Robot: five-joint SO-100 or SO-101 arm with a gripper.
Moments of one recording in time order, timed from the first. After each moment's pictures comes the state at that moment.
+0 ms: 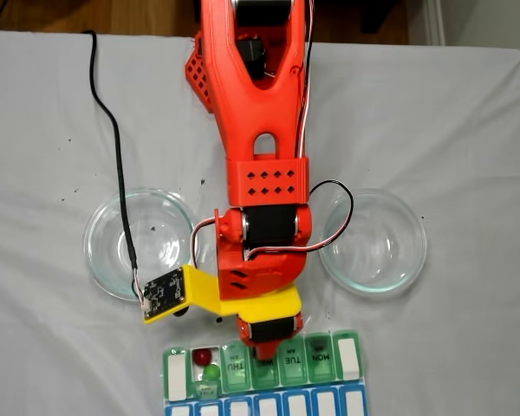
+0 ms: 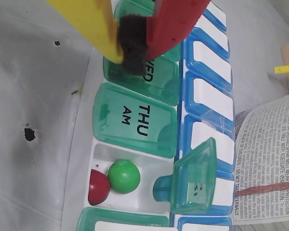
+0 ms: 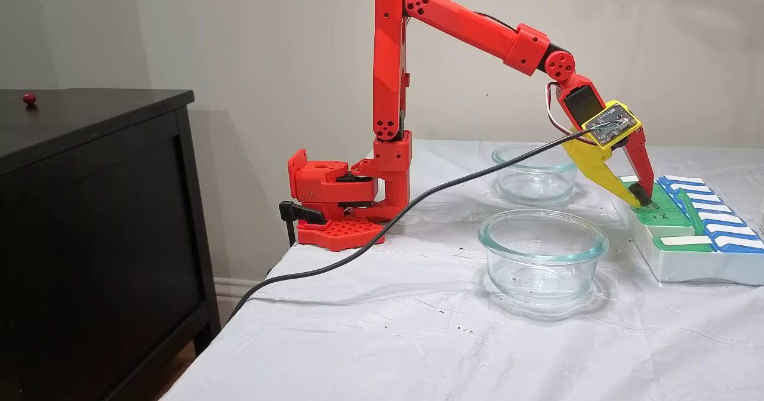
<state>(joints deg) -3.9 109.0 117.9 27.9 -11.0</state>
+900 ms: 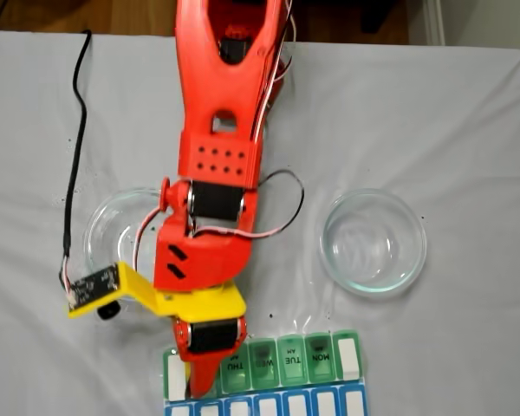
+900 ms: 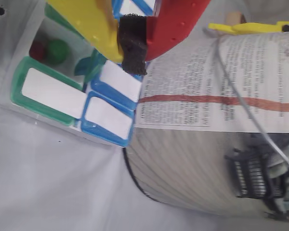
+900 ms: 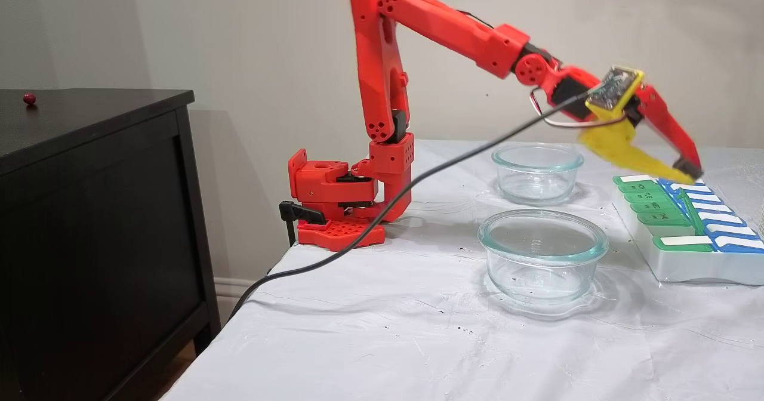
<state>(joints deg) 7.5 112.2 125.8 0.5 -23.6</state>
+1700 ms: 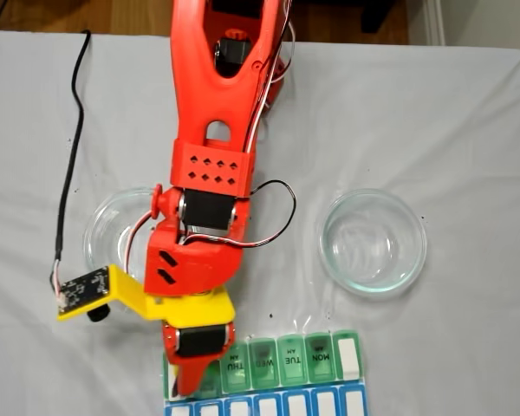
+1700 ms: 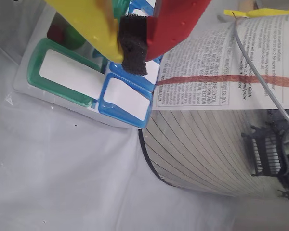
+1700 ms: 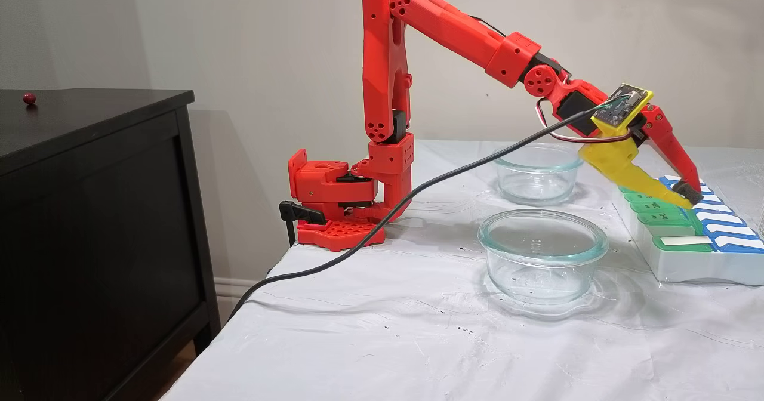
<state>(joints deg) 9.5 111.8 123.1 2.5 -23.0</state>
